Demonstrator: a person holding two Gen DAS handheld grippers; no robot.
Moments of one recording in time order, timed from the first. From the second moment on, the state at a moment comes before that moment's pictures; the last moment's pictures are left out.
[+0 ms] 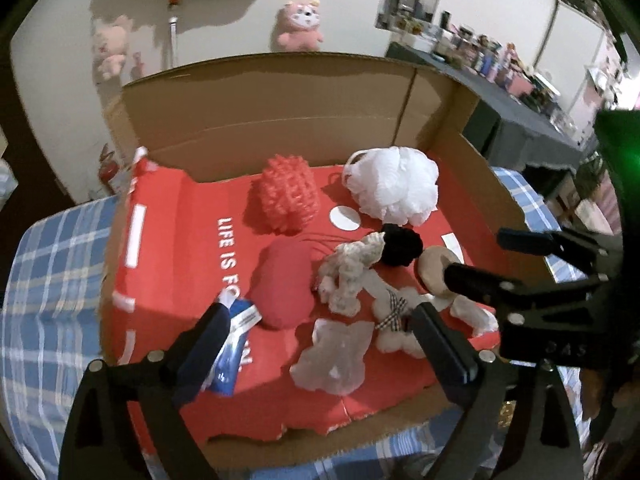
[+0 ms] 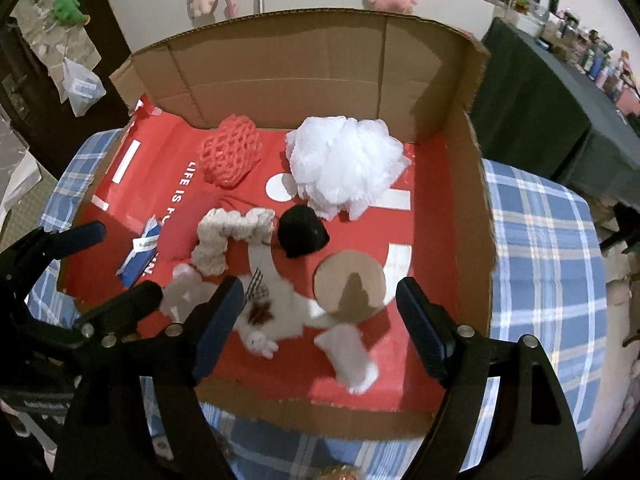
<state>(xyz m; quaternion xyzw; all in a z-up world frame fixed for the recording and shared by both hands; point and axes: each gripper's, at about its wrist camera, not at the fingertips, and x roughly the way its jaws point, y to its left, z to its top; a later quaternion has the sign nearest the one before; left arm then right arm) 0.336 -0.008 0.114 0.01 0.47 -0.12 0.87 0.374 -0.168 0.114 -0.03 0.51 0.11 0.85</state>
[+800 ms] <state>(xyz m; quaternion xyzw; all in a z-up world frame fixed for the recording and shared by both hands) 0.298 0.003 0.093 0.00 0.48 -0.07 0.88 0.341 -0.163 0.086 -0.02 0.51 0.10 0.85</state>
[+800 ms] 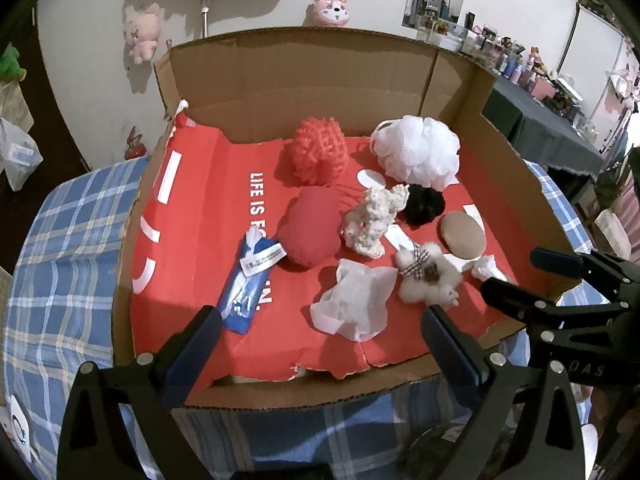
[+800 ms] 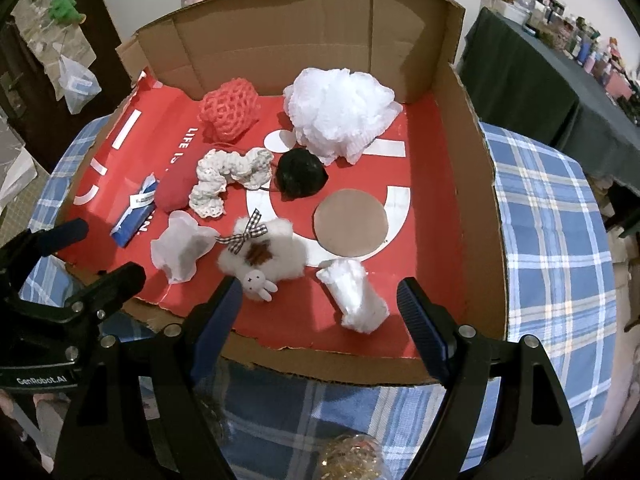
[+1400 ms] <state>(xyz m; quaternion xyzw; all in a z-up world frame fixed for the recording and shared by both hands) 0.302 0.003 0.082 0.01 0.49 -0.06 0.87 0.340 -0.167 0.078 -0.01 0.52 0.10 0.85</state>
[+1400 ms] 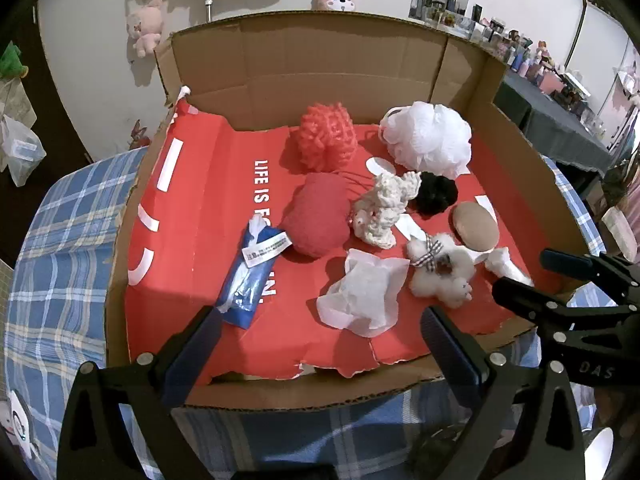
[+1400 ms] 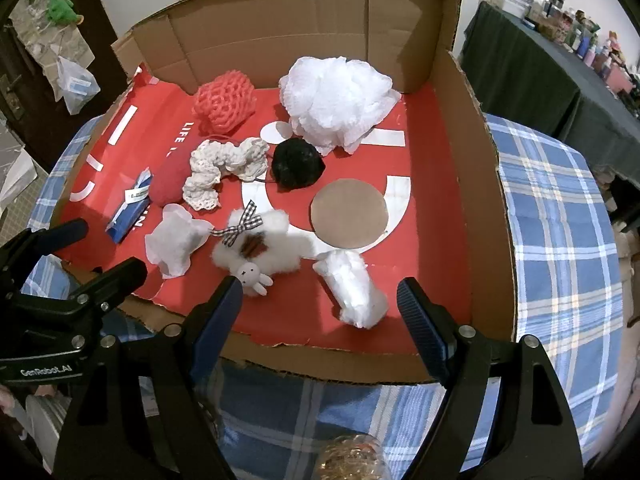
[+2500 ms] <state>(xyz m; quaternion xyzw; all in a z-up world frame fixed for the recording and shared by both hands) 0.304 0.002 0.079 0.01 0.49 -0.05 0.87 0.338 -0.165 0.078 -0.02 0.52 0.10 0.85</state>
